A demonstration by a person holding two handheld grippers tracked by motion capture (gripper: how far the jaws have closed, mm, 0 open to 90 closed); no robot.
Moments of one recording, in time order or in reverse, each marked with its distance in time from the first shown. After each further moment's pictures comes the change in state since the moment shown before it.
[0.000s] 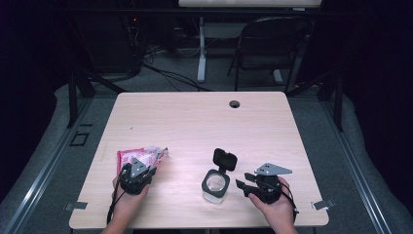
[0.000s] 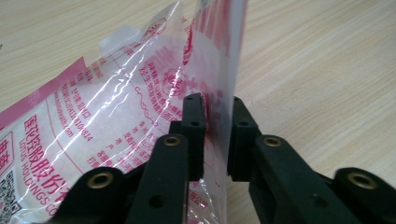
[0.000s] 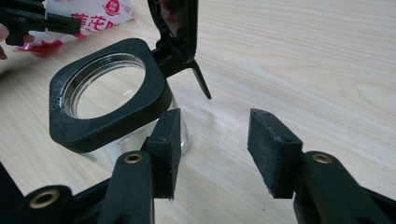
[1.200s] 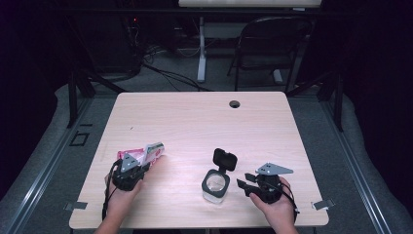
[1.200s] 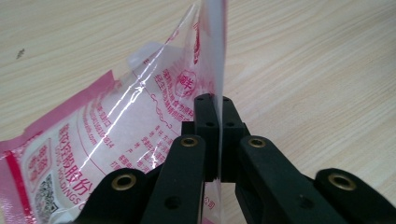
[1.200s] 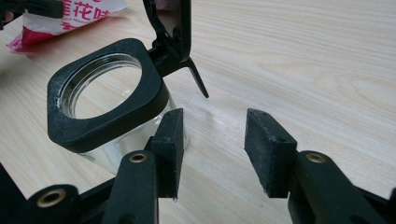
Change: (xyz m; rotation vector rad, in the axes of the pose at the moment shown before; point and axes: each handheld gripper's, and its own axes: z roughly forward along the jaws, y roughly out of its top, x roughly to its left) left arm 0.018 0.013 -0.021 -0.017 -0.025 -0.040; right arm -0.002 0.000 -0.001 0.001 -0.001 0.014
